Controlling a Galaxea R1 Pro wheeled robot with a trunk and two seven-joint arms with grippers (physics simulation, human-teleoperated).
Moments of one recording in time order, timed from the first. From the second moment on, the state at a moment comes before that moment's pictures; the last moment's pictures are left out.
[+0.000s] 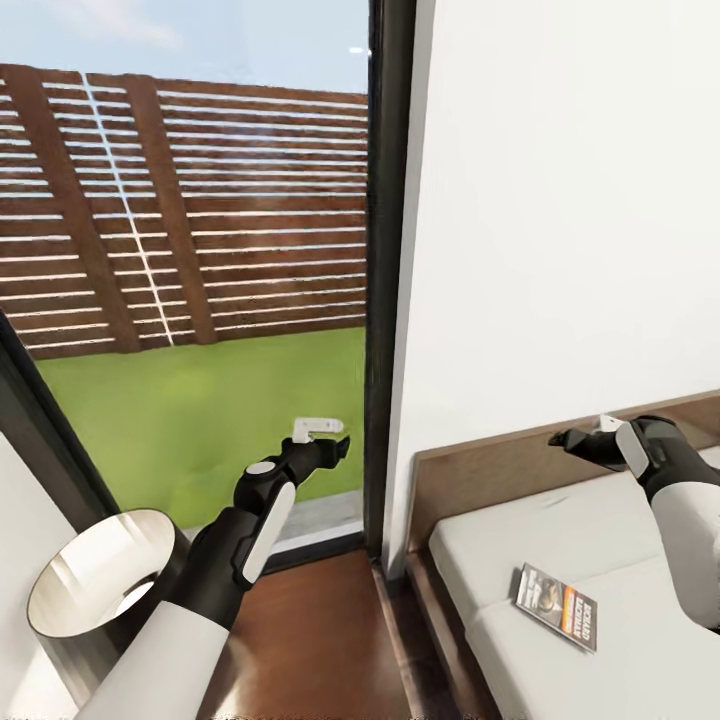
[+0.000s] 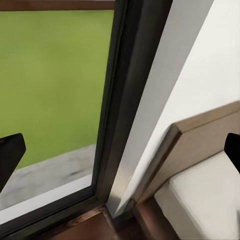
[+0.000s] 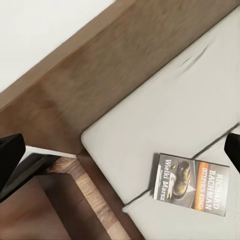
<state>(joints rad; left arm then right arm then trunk) -0.66 -0.13 -0.25 -1.22 0.20 0.55 0.09 -1.10 -0.35 -0.31 -0.48 -0.06 0.78 0.11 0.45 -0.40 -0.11</state>
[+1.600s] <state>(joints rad) -0.66 -0.13 -0.25 -1.22 0.20 0.55 0.09 -1.10 -0.35 -0.34 -0.48 -0.06 0.78 0.11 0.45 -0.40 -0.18</state>
